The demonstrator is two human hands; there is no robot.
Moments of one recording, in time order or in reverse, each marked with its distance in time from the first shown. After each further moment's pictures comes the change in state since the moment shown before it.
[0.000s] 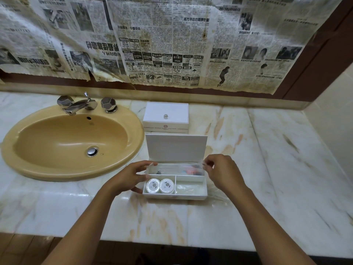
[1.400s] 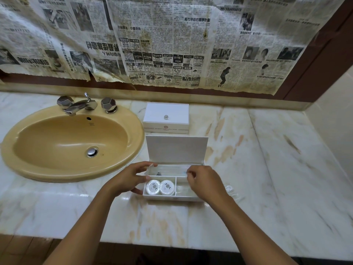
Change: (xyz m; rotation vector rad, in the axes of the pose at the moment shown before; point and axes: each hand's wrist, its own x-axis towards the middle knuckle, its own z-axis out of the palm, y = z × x) left_hand 0.009 -0.009 -0.004 -0.014 -0.006 -0.026; right_hand -0.003 -0.015 0.047 -0.035 -0.053 -0.108
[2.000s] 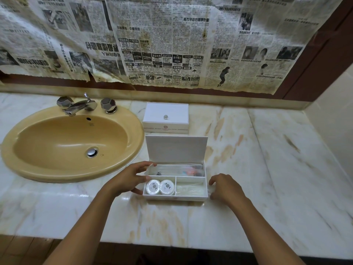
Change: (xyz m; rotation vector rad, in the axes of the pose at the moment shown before) left_hand 0.004 -0.003 -0.001 0.017 0.012 -0.003; right_hand -0.007 0.067 -0.002 -0.197 -0.304 0.261
